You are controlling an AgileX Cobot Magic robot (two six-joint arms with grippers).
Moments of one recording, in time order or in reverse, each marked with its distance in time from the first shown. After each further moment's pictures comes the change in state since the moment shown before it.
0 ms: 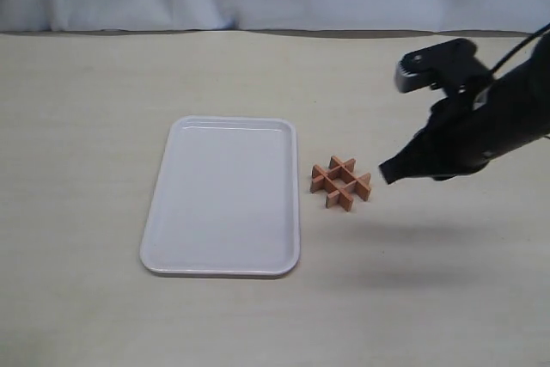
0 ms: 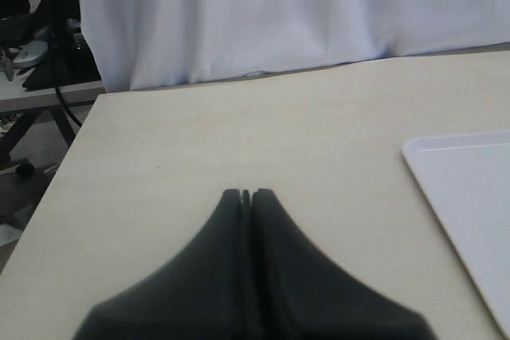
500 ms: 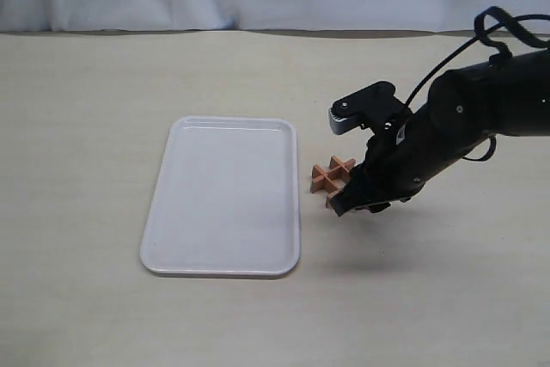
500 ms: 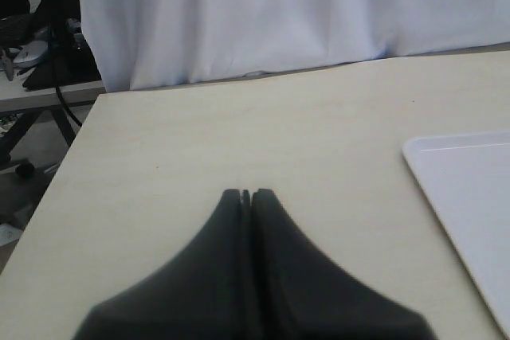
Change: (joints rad) left arm 0.000 0.000 0.000 0.000 0.000 0.000; right arm 0.108 0.239 -0.046 -0.028 -0.108 0.009
